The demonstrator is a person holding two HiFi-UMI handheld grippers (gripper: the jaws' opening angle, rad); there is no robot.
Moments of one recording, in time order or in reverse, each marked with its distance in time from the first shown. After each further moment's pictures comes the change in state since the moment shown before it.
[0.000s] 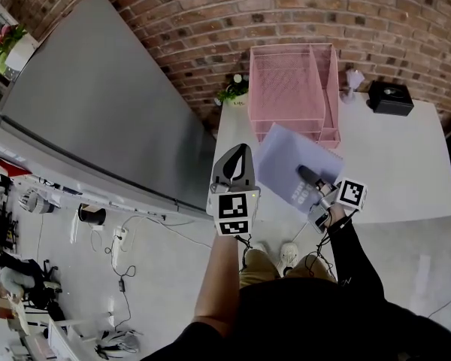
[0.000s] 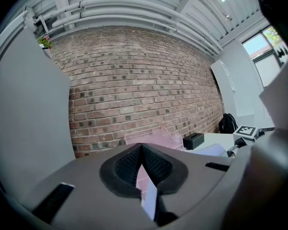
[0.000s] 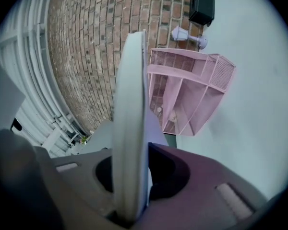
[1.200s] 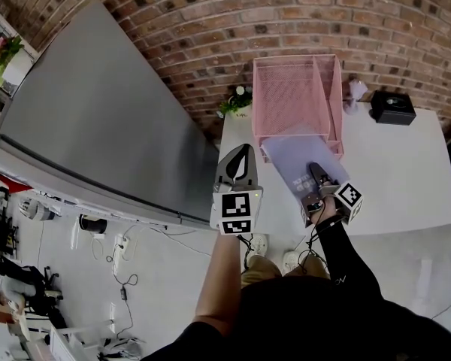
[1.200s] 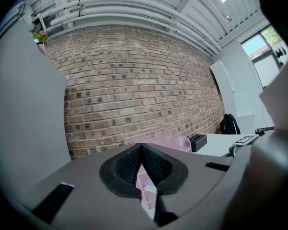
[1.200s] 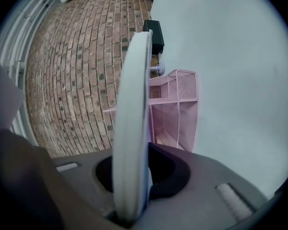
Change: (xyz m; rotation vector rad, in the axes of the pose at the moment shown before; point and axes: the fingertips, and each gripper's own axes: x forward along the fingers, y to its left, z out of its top) left arm 0.040 0.017 0.014 0.014 -0.015 -0.022; right arm 0.011 -0.062 0.060 0.369 -0.487 -0.185
